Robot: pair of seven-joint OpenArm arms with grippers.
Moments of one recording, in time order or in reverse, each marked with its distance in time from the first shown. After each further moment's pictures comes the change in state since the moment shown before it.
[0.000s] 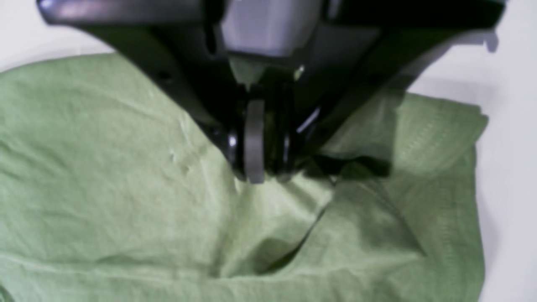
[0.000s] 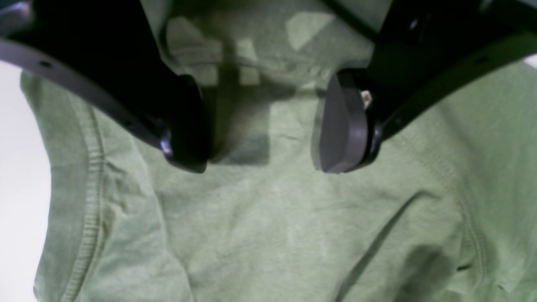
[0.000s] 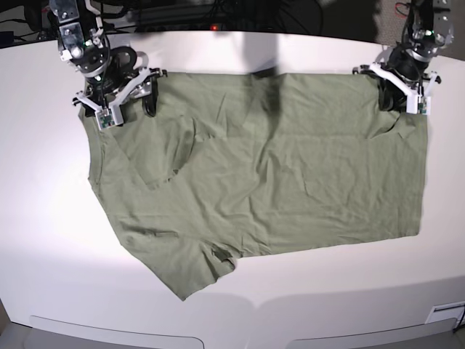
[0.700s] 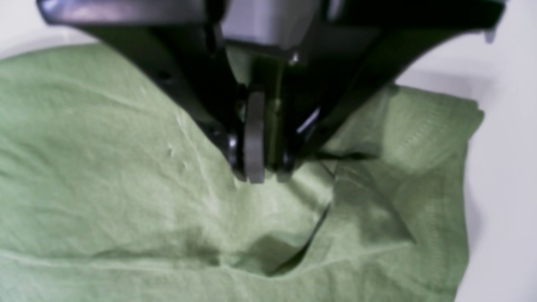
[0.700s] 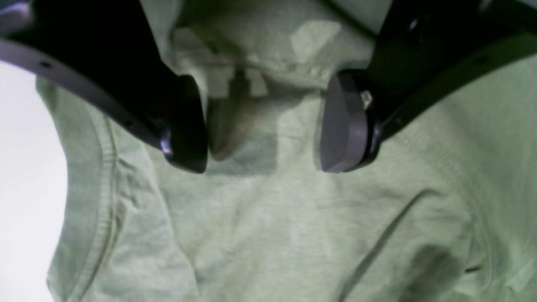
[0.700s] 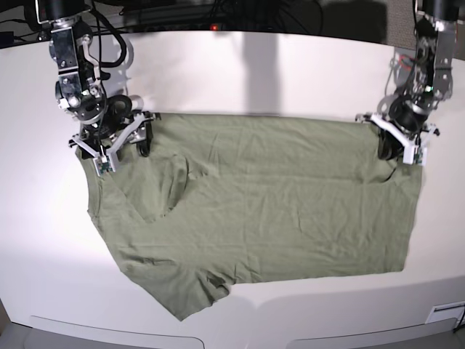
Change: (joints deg) left arm -17.1 -5.4 6.8 -16.1 -0.2 -1.5 -6.2; right arm 15.8 -0.2 -0.3 -9.4 -0.9 2.4 -4.1
